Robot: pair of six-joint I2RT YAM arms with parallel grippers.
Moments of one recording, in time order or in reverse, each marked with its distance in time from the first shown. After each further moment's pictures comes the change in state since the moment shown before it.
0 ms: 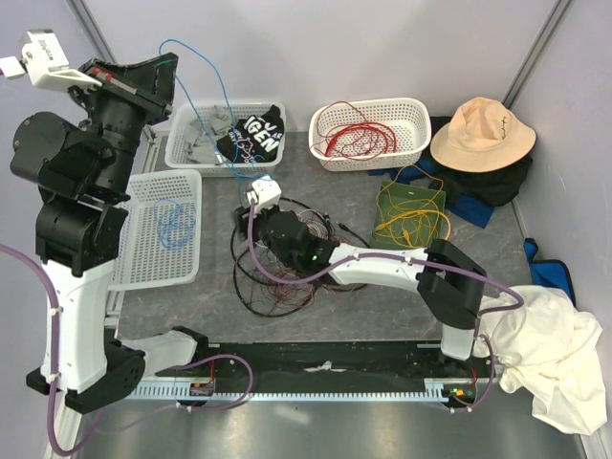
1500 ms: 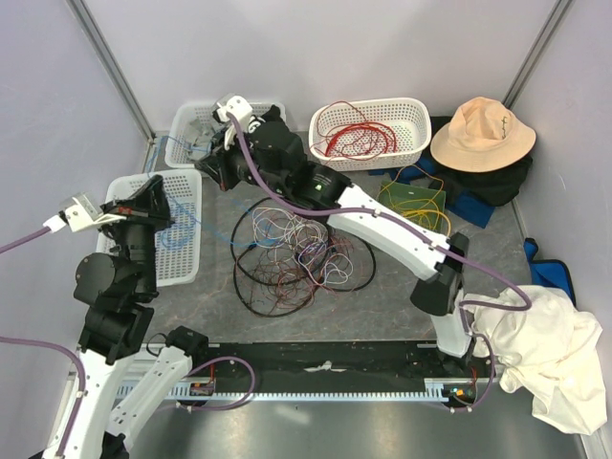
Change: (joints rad) left arm -0.004 -0.716 -1.085 0.341 -0.280 0.100; right arm -0.101 0.143 0.913 -0.762 -0.467 0.071
